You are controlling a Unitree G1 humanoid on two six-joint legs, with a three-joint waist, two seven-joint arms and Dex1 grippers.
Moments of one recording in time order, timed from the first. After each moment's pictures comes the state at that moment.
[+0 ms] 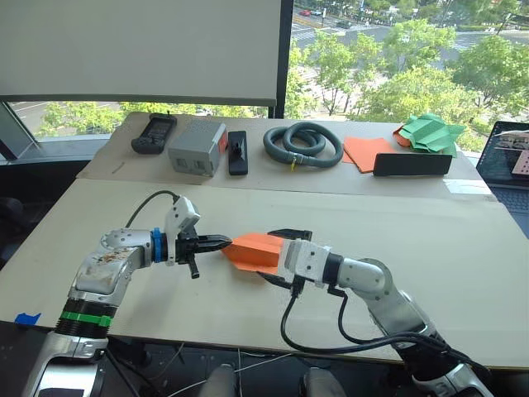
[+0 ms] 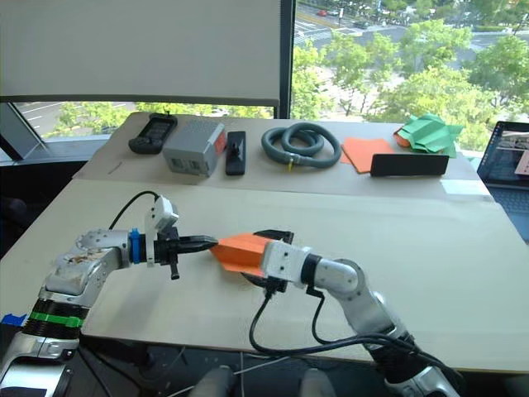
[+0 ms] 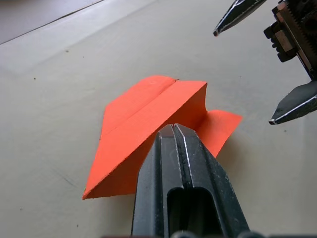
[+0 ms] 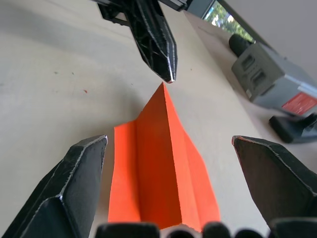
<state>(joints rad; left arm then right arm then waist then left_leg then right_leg) -0.43 0.66 -0.06 0.06 -0.39 0.53 -1.13 -0.32 -0.41 0.35 -0.25 -0.04 0.21 0.73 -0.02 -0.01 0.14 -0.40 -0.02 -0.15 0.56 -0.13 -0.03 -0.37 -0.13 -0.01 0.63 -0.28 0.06</state>
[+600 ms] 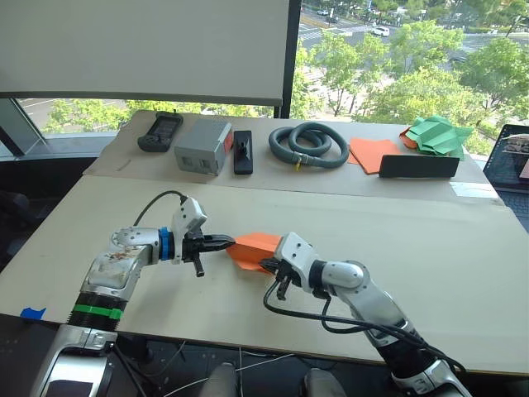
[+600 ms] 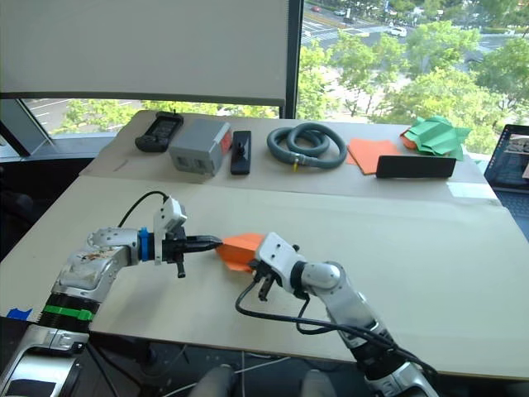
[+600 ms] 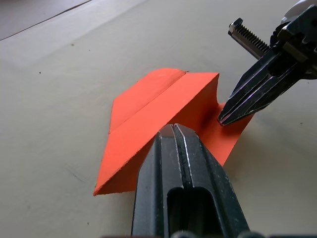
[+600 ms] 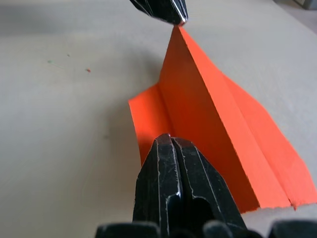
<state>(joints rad) -0.48 0.61 -0.09 0.14 -0.34 0.45 -1.14 -0.34 -0.33 0.40 -0.17 -0.02 0.49 0.68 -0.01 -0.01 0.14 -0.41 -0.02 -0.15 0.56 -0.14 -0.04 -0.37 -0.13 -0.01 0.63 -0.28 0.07</state>
